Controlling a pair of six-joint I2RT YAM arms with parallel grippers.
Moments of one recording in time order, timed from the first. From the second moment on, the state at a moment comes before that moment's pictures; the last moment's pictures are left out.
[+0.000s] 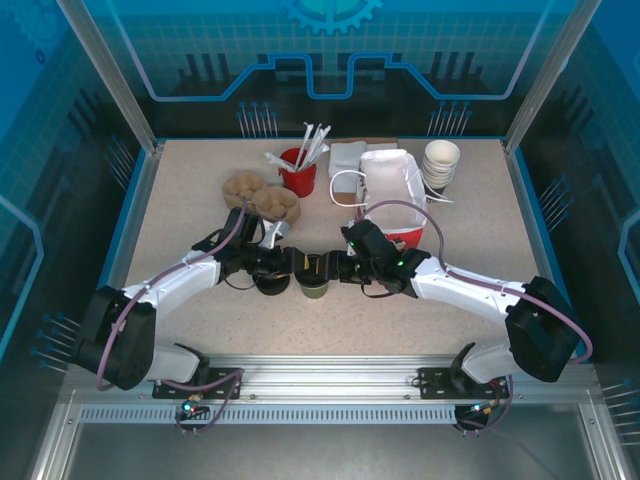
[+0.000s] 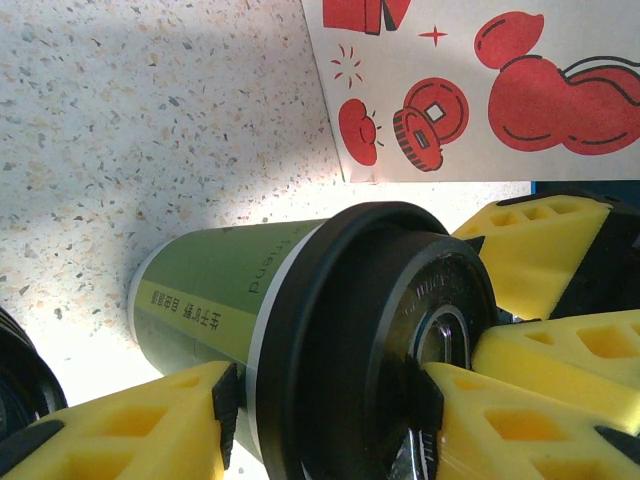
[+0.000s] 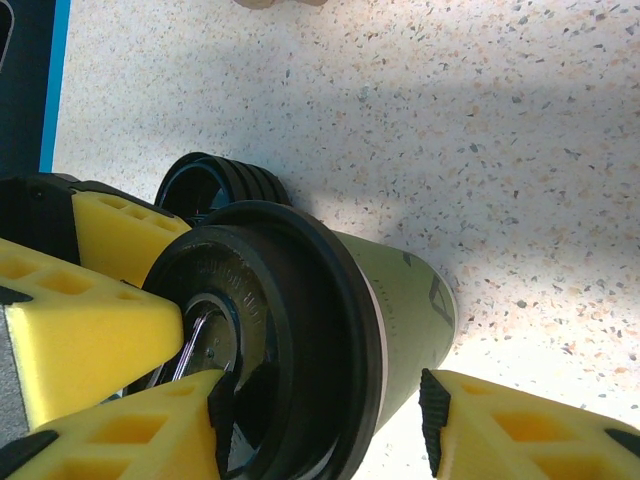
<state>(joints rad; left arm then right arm) -0.36 1.37 0.74 -0.29 0.71 -0.55 0.80 1.41 0.86 -0.24 -0.14 0.84</state>
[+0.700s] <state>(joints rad) -0.36 1.35 0.65 -0.13 0.72 -0.55 0.80 1.41 0.82 -0.18 -0.14 0.84</state>
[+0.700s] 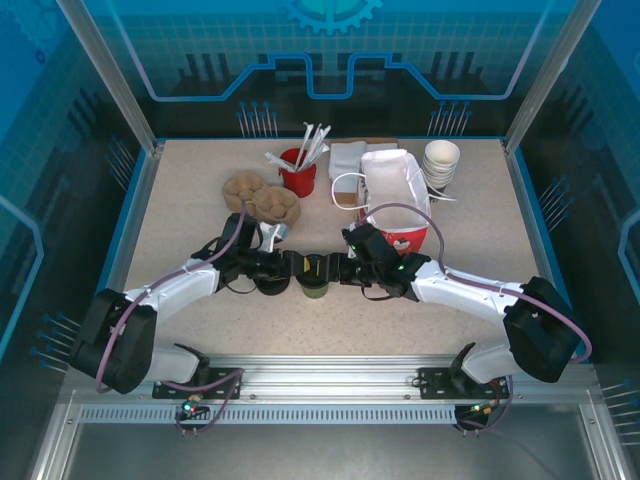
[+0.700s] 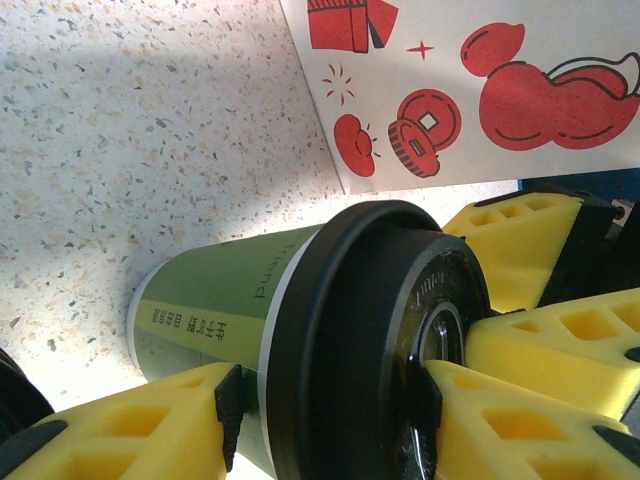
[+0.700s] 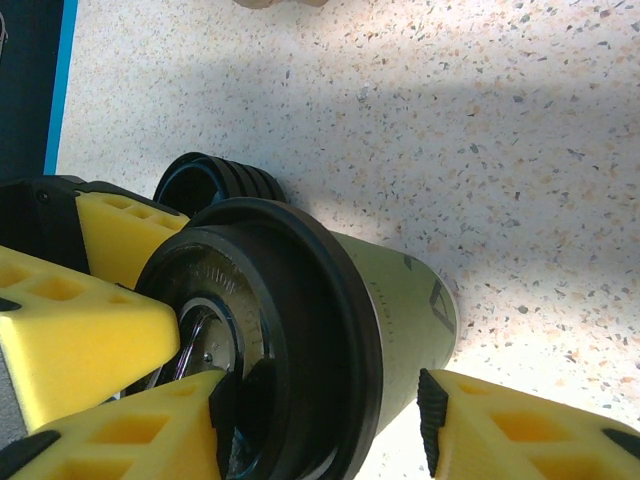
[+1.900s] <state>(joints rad) -0.37 1.34 0.66 -0.14 0.69 -0.58 0.80 1.42 0.82 -0.17 -0.13 0.85</state>
